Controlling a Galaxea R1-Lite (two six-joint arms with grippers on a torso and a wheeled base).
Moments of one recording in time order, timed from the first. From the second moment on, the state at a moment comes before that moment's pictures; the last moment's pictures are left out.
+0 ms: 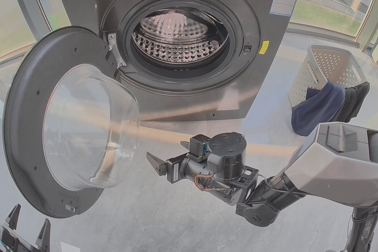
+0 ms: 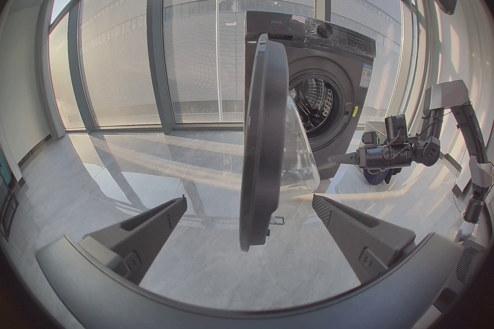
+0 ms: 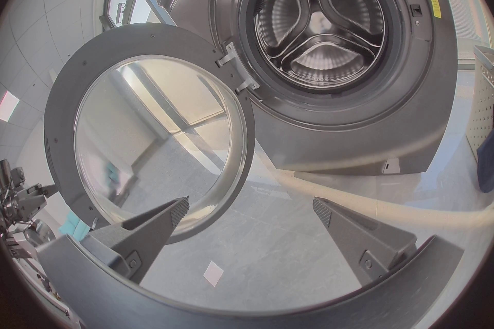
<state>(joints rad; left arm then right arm) 0.00 0.02 -0.02 0.00 0.00 -0.02 0.89 2.23 -0.98 -1.13 -0.12 0.25</state>
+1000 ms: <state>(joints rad) 0.00 0.02 -0.02 0.00 0.00 -0.02 0.93 2.52 -1.55 -1.05 -0.18 0.25</state>
